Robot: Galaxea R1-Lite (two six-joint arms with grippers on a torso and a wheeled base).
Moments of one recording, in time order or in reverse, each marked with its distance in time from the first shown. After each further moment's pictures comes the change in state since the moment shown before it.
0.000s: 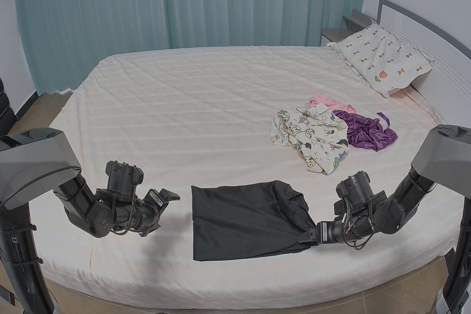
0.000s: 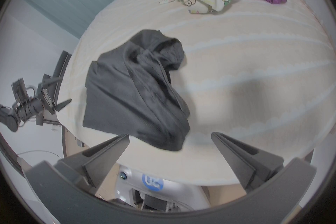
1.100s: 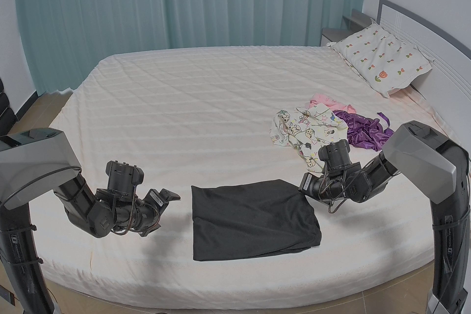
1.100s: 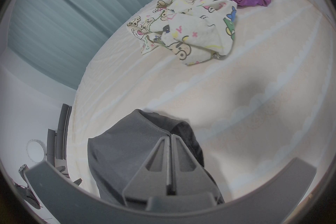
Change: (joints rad) left arm -0.001 0.000 0.000 0.000 0.000 0.001; right arm -0.065 0.263 -0.522 0.004 -0.080 0.290
